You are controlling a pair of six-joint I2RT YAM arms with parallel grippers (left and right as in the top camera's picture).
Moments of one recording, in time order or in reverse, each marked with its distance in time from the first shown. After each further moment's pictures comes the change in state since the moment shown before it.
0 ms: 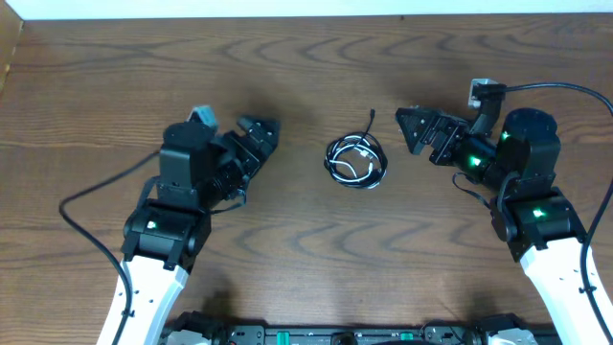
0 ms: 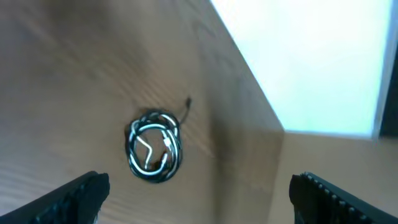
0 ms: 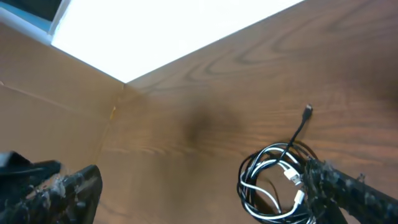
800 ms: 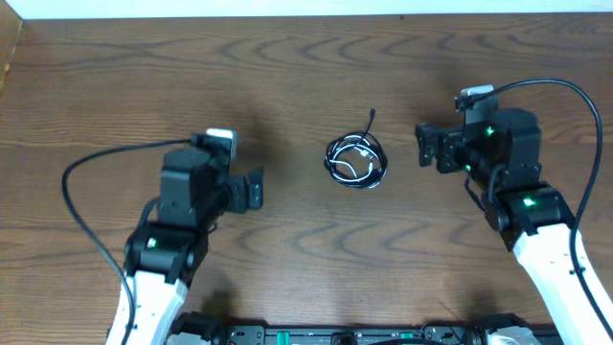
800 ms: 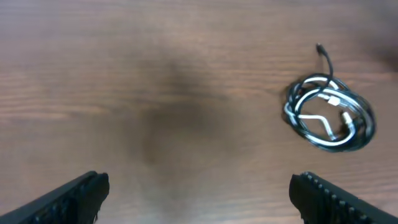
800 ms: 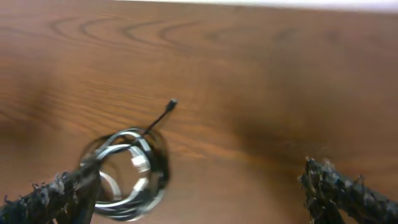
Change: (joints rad) left arm 0.032 -0.068 -0.137 -0.086 -0.237 0.955; right arm 0.000 0.067 -0.019 -0.129 0.343 -0.486
